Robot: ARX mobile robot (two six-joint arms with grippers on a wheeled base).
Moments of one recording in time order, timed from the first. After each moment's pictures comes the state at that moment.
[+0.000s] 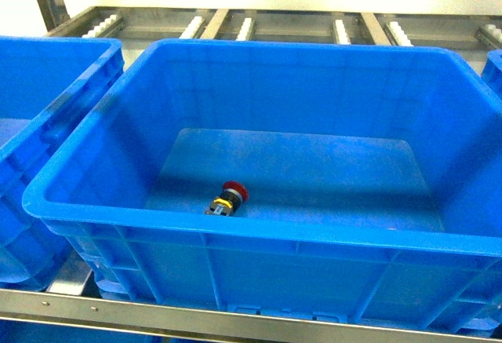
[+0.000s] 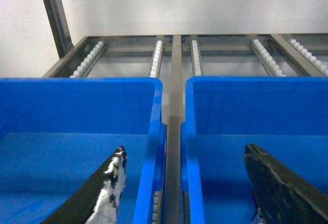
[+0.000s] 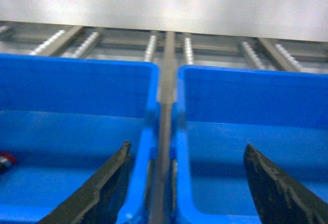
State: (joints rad) left arm -0.23 0.94 0.30 0.63 -0.24 0.01; right arm -0.01 0.36 0.15 0.21 0.02 -0.02
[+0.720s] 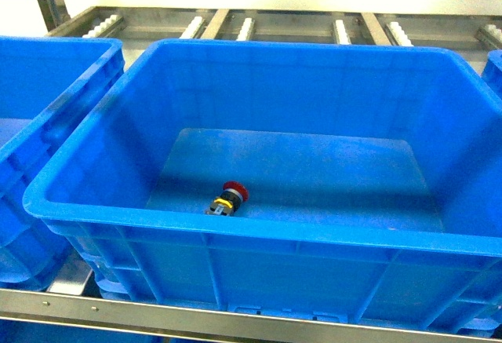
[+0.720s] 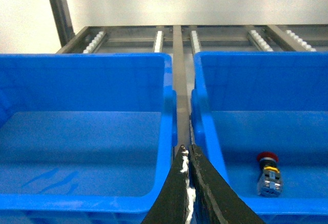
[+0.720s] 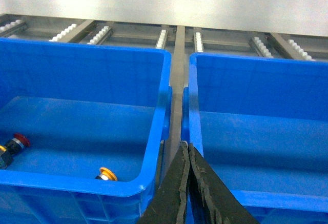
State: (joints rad) left arm -0.03 0.62 0.09 0.53 -0.02 0.00; right arm 0.00 0.21 0.05 0.16 0.00 -0.01
